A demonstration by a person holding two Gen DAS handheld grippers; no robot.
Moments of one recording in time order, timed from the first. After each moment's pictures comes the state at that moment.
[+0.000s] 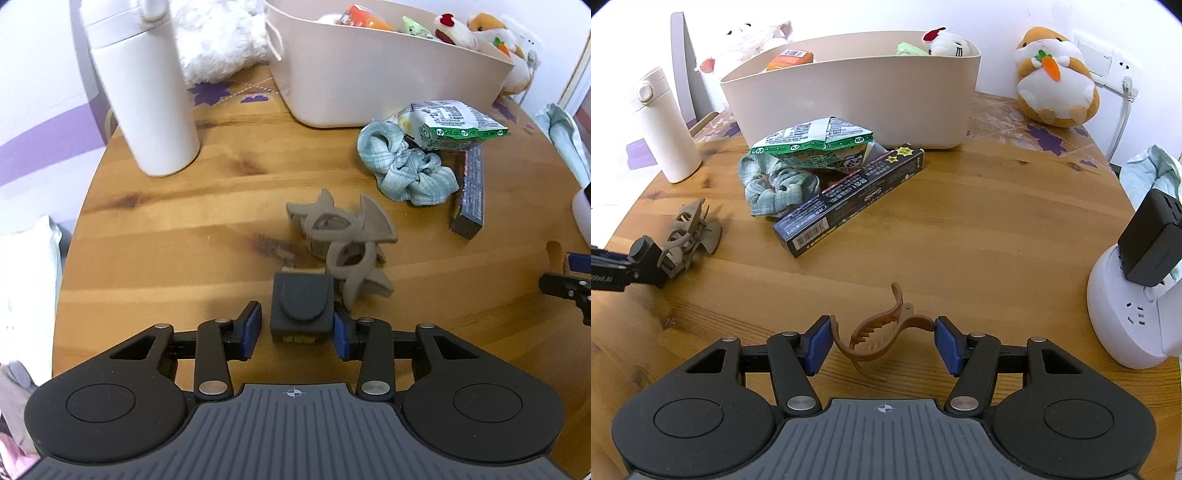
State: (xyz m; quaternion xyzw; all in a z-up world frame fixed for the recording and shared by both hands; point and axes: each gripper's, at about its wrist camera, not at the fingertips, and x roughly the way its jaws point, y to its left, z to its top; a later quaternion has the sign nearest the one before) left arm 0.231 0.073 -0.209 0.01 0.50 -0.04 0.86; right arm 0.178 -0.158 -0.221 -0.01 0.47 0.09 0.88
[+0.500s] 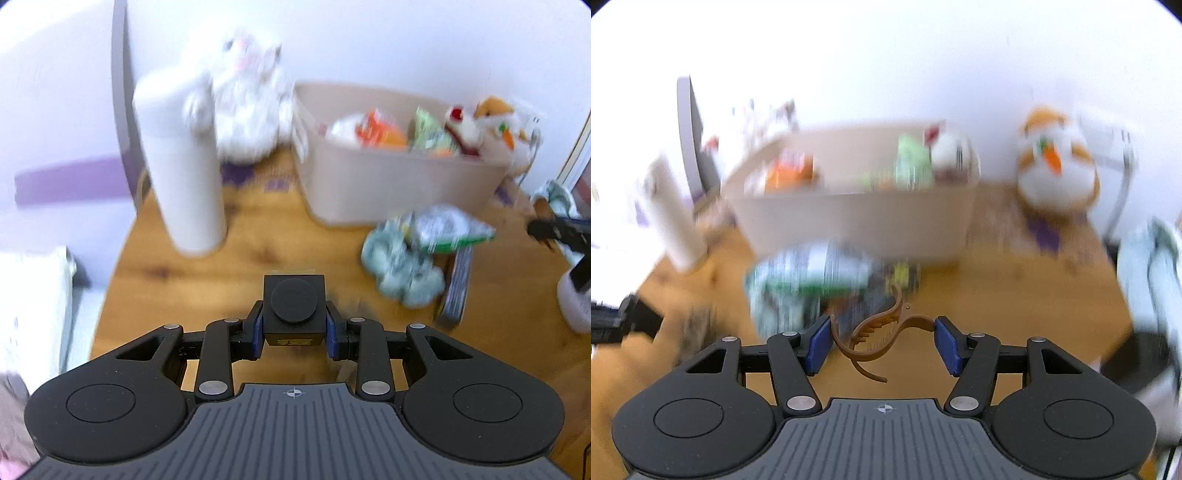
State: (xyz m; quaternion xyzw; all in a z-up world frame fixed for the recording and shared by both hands) left arm 0.235 0.085 -0.142 -0.03 0.41 -0.01 0.91; right arm 0.239 -0.163 -0.149 0.00 0.36 0.11 0.93
